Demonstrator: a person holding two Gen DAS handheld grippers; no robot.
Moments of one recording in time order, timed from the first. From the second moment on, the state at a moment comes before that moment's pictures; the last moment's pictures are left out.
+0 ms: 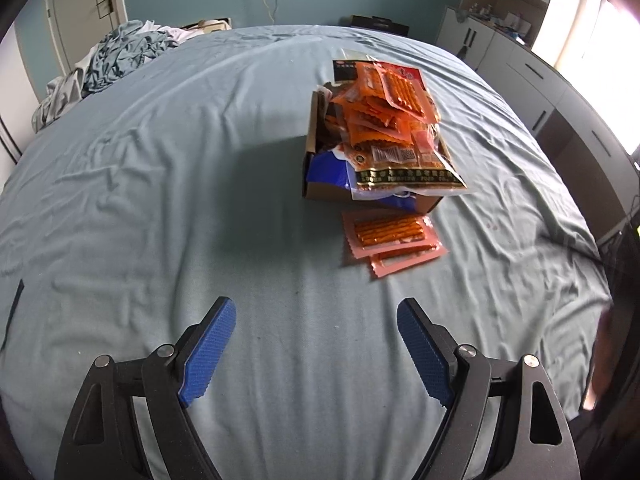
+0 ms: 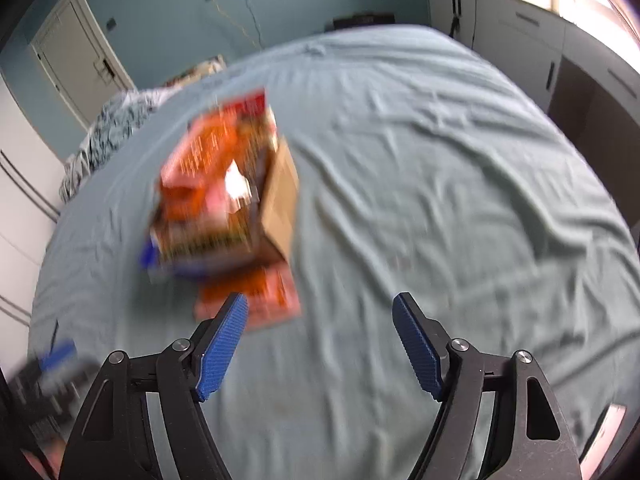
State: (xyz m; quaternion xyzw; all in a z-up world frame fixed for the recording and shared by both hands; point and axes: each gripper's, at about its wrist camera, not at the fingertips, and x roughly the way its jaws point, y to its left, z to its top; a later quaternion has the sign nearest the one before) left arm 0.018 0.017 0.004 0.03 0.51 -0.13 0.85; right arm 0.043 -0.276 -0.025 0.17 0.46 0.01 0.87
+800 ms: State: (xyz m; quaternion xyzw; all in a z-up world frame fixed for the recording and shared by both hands) left arm 0.037 -0.001 -0.051 0.07 0.57 -0.09 0.81; right arm 0.151 -0.216 -0.108 0.12 0.49 0.11 0.86
